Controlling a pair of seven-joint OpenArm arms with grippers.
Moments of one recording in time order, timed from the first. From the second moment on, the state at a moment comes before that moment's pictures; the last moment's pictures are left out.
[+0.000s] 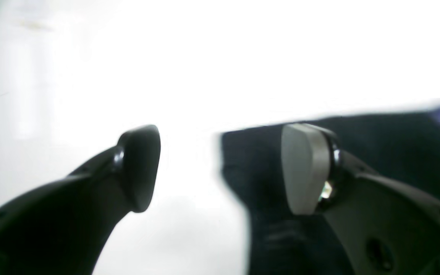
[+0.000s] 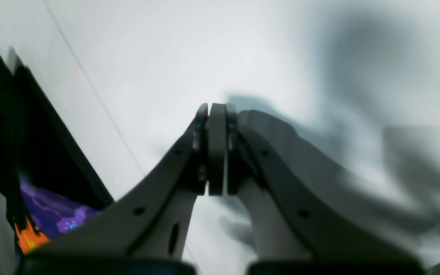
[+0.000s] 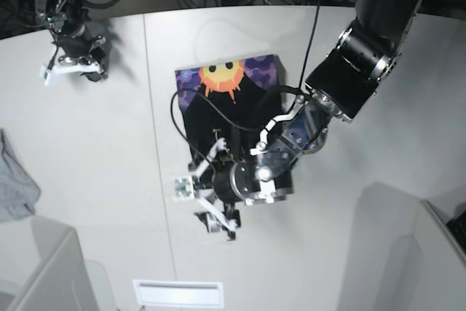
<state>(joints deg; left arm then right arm) -32.3 -9.3 39.3 84.6 0.0 -40.1 42.2 -25.4 11.0 18.2 98.2 50.6 -9.0 -36.7</state>
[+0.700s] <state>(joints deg) 8.0 -21.3 0.3 109.2 0.8 -40.1 54.4 -19.0 21.7 -13.1 105.9 34.5 -8.6 -36.5</state>
